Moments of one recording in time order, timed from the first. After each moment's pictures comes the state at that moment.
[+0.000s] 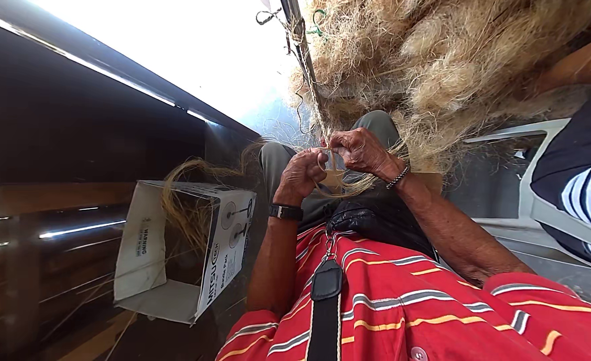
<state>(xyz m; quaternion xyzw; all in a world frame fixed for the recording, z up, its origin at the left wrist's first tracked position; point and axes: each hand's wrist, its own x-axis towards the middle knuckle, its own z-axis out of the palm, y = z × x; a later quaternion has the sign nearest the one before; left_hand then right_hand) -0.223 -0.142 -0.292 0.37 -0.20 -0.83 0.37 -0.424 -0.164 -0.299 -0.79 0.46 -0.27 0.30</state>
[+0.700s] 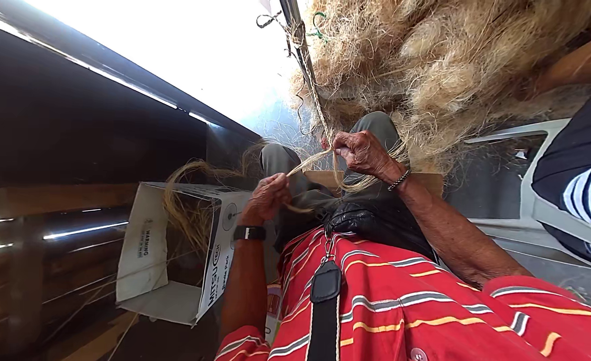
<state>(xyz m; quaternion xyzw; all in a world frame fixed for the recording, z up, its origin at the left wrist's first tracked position) -0.120 -0.116 -0.311 0.48 -0.35 -0.75 0.28 -0.429 -0.161 -0.310 -0.76 0.48 -0.29 0.32</state>
